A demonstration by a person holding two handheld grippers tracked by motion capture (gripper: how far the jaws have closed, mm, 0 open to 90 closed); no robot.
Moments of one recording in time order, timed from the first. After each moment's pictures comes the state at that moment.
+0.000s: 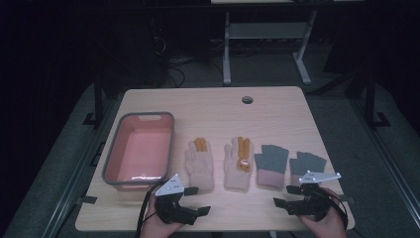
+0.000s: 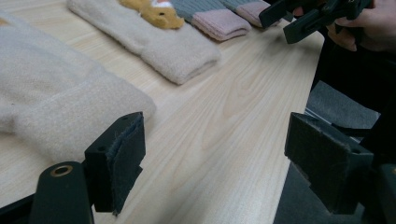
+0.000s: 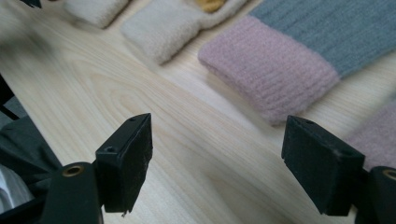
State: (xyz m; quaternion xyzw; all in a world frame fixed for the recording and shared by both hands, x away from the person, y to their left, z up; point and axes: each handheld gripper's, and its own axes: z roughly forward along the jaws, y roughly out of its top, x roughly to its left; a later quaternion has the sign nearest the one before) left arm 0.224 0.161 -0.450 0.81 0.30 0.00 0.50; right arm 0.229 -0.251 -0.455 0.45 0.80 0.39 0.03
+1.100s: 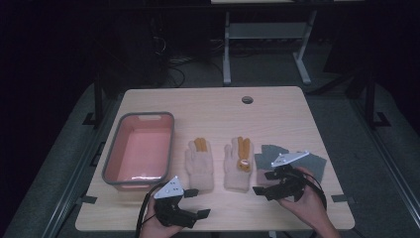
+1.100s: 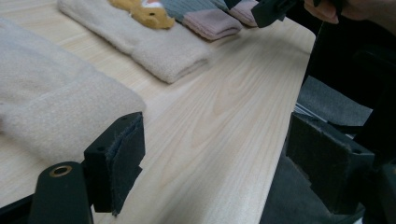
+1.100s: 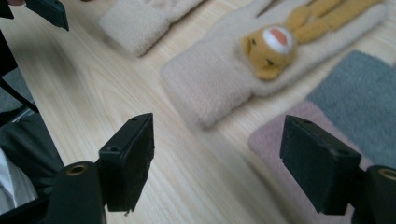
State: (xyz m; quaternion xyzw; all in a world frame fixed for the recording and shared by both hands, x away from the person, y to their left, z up) left arm 0.219 0.162 -0.448 0.82 0.29 0.00 0.50; right arm 0.272 -0.189 -0.421 0.38 0.85 0.36 0.01
